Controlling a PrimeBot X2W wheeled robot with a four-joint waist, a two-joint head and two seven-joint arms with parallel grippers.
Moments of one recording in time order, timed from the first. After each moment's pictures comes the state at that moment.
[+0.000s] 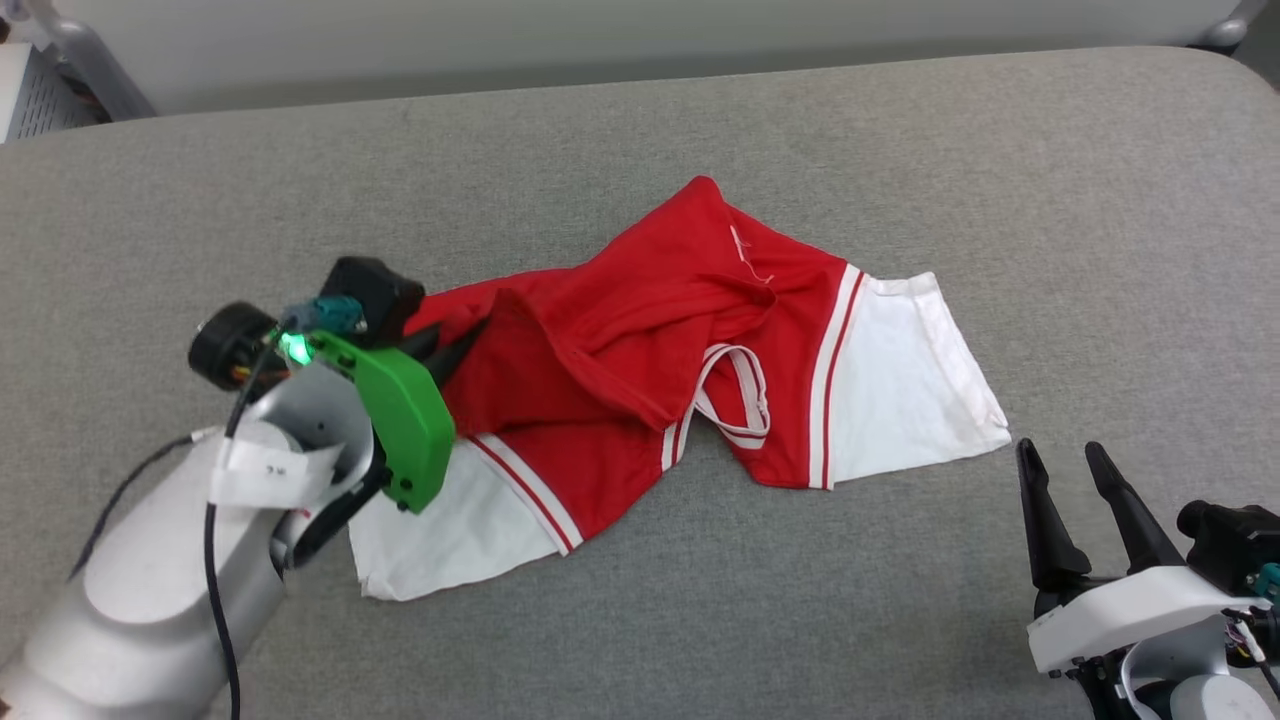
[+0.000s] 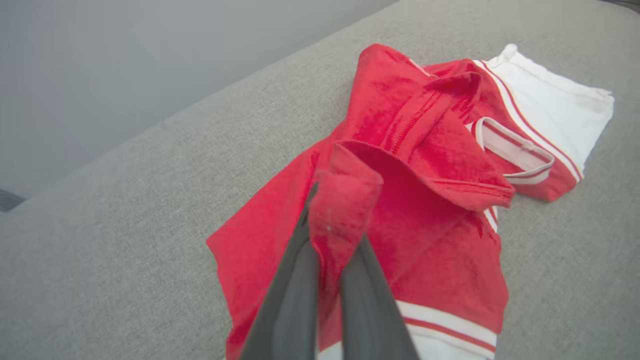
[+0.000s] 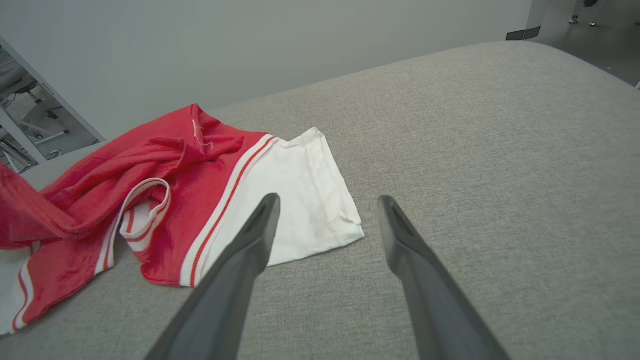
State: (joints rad) left arm -0.60 0.57 -0.69 0.21 -0.64 -0.13 0.19; right arm 0.00 -0.14 0.00 0.05 0.38 0.13 -0.09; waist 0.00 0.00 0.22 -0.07
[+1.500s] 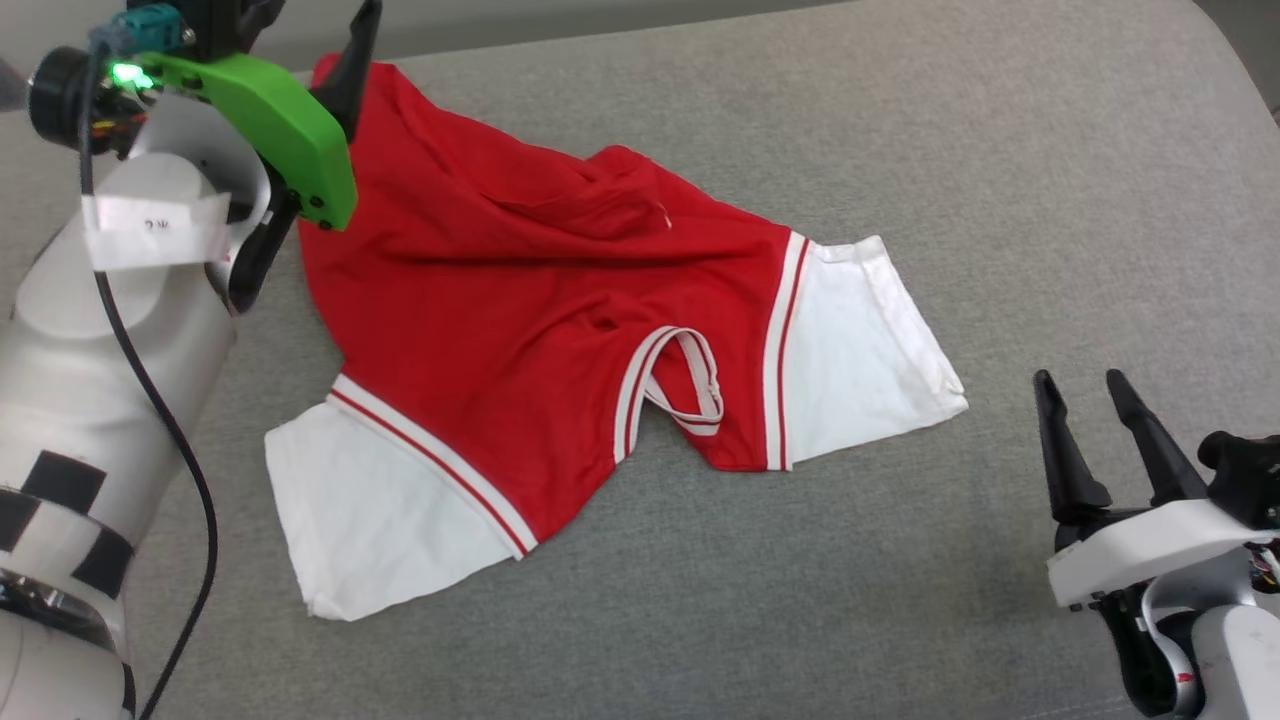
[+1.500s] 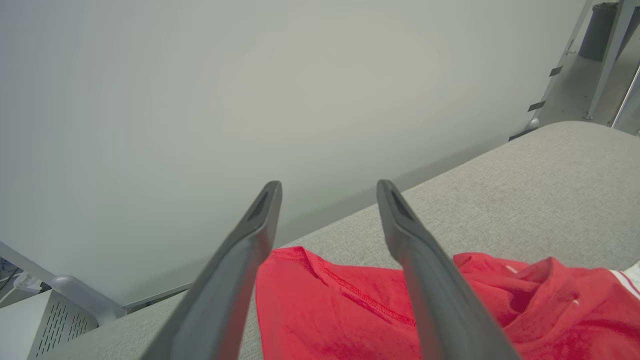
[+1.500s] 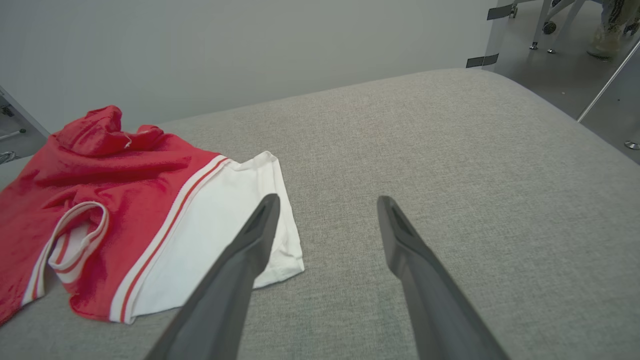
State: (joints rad) left arm -1.14 0.45 -0.80 0.86 -0.76 -0.13 -0.18; right arm -0.12 -0.19 0.03 0.09 0.37 0.13 -0.11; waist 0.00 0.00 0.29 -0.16
